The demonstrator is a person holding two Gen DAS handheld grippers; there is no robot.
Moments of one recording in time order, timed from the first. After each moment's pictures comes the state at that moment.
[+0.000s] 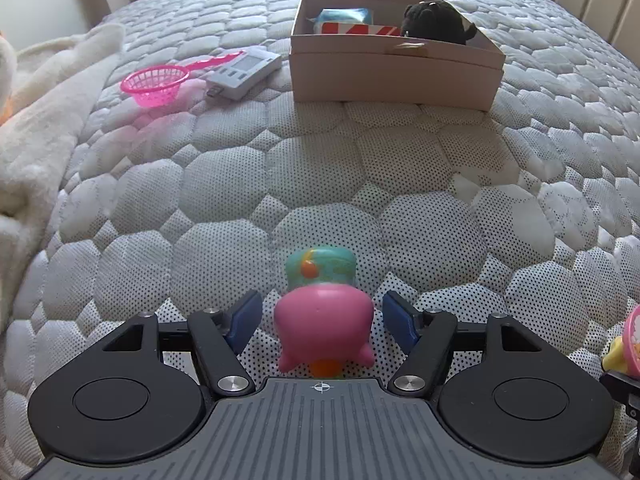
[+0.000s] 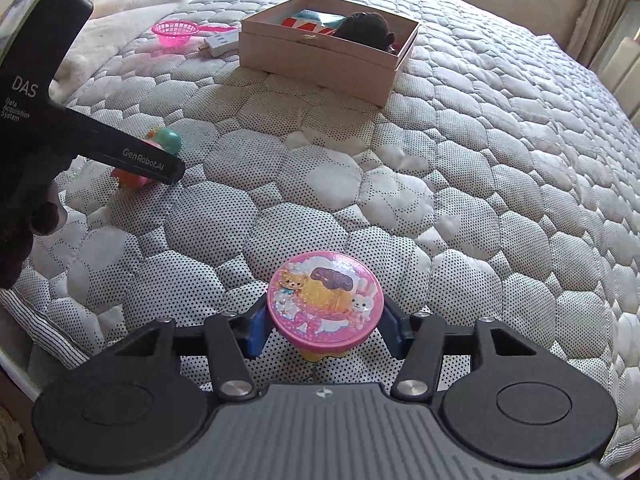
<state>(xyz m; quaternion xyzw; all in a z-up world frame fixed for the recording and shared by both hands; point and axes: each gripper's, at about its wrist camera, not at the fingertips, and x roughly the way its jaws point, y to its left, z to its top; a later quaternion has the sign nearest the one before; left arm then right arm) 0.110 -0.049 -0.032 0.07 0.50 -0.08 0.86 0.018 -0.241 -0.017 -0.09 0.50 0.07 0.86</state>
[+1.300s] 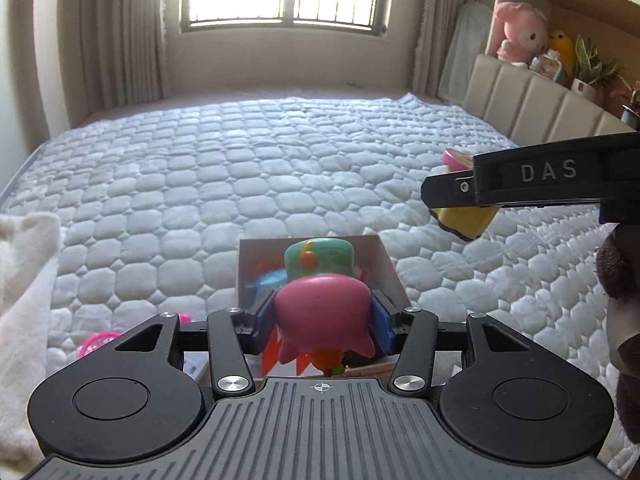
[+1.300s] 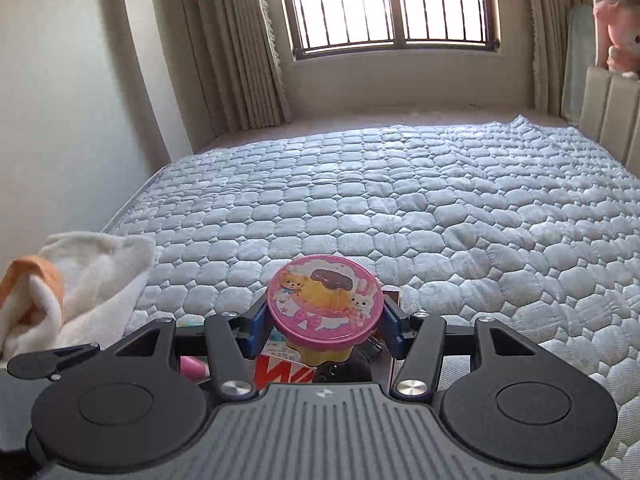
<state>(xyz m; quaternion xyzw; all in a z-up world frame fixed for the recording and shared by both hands) 0.257 -0.089 0.123 0.02 0.35 -0.20 0.91 0.269 -0.270 0.153 0.08 0.34 0.05 0.94</state>
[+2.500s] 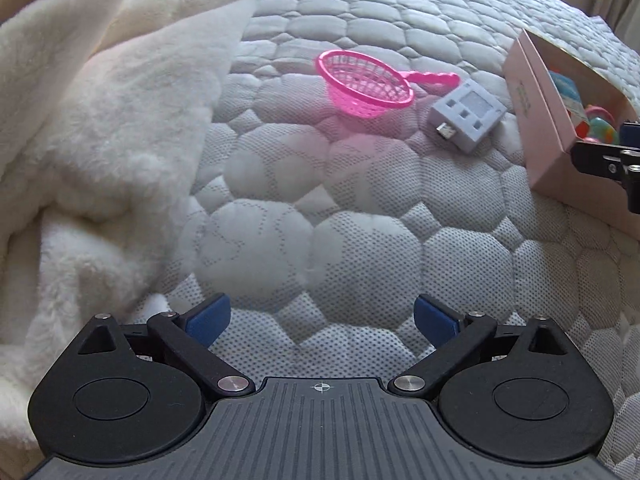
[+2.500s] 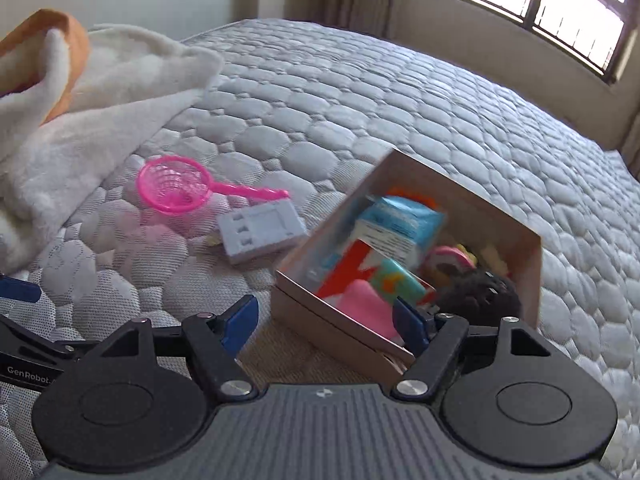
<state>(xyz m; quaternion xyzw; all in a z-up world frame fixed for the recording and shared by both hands) 0.214 0.107 -0.023 -0.02 0.54 0.03 0.84 0.271 -0.098 0.016 -0.14 0.41 0.16 0.89</state>
